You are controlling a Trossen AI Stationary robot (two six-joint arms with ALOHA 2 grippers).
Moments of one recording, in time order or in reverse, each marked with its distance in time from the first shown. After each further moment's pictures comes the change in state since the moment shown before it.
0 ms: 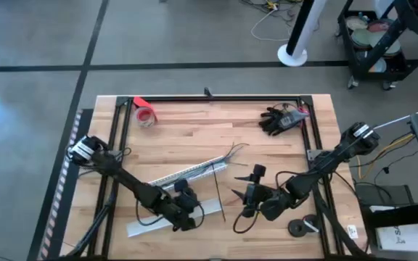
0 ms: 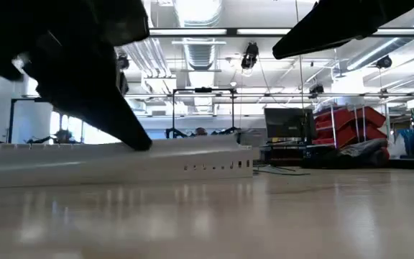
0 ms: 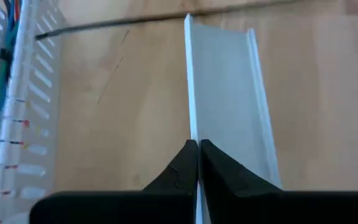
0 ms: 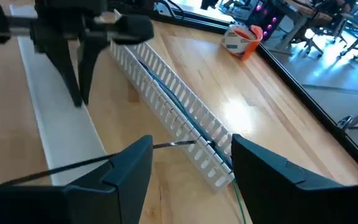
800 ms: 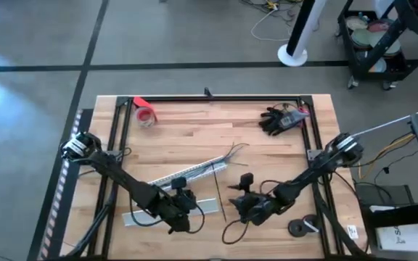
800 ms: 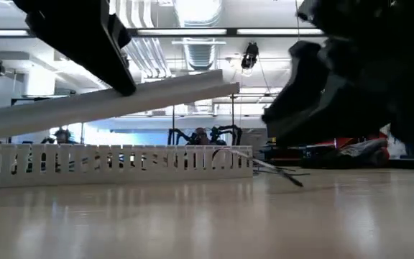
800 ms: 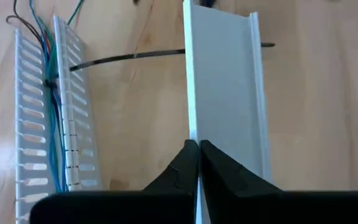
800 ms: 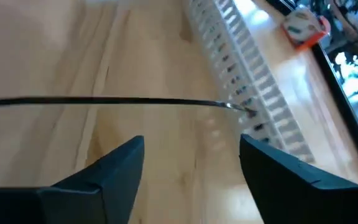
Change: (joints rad) left arm -0.012 -0.049 0.177 -0.329 -0.001 0.088; right arm -0.035 0.281 0.022 0.162 -0.161 -0.307
